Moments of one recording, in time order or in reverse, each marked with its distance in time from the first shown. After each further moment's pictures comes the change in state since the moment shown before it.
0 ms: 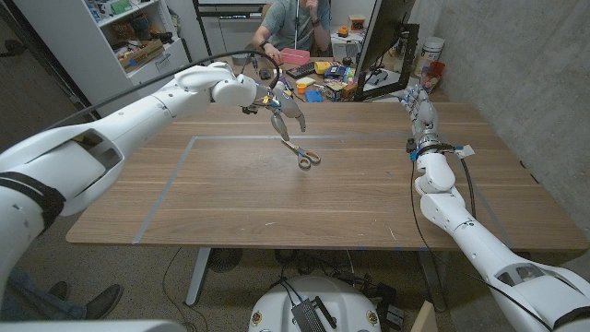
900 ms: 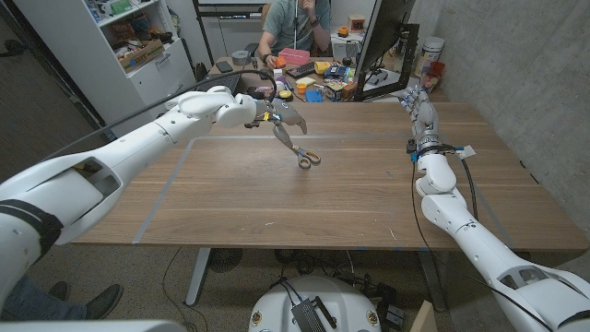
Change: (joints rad) left arm 0.130 0.009 -0.042 -0.060 0.067 0.127 0.113; left_hand 0.009 0.001 -0.026 0.004 0.007 0.002 0.031 -0.002 0.000 0.003 0.007 0.000 0.005 0.008 0.008 0.000 0.000 0.000 -0.001 0.000 0.000; right arm -0.010 -0.010 0.001 -0.013 -0.004 -0.010 0.000; right_hand 0.000 0.000 -0.004 -0.004 0.000 0.000 0.000 0.000 0.000 0.009 0.002 -0.004 0.000 0.000 0.000 0.000 0.000 0.000 0.000 -0.008 0.000
